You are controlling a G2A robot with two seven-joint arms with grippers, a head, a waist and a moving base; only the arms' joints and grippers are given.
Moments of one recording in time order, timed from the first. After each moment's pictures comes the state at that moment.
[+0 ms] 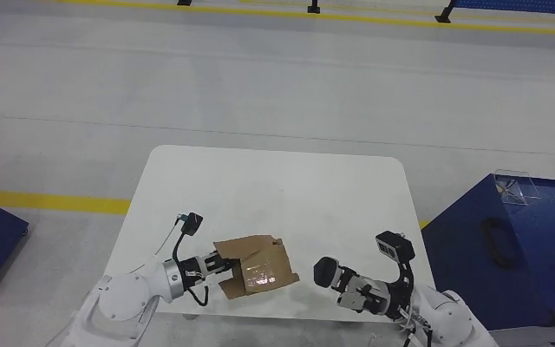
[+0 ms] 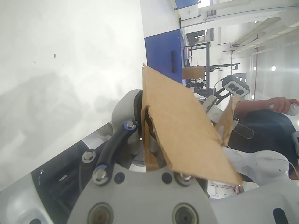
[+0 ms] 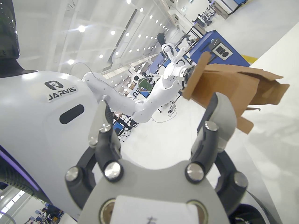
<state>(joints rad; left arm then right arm) 1.39 -1.12 -1.36 -1.84 0.01 0.02 -0.87 -1.58 -1.00 1.40 -1.88 0.41 -0.77 0.92</state>
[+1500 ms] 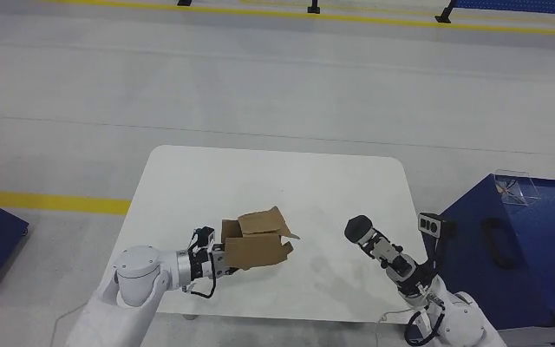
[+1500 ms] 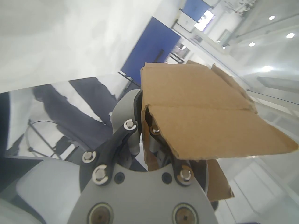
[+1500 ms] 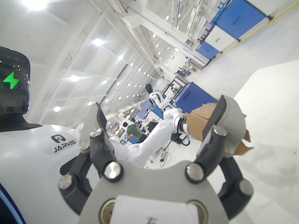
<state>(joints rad) 1.22 -1.16 -1.27 -1.59 -0.60 0.56 -0.90 -1.62 -1.03 1.49 -1.91 0.29 -0.73 0.43</state>
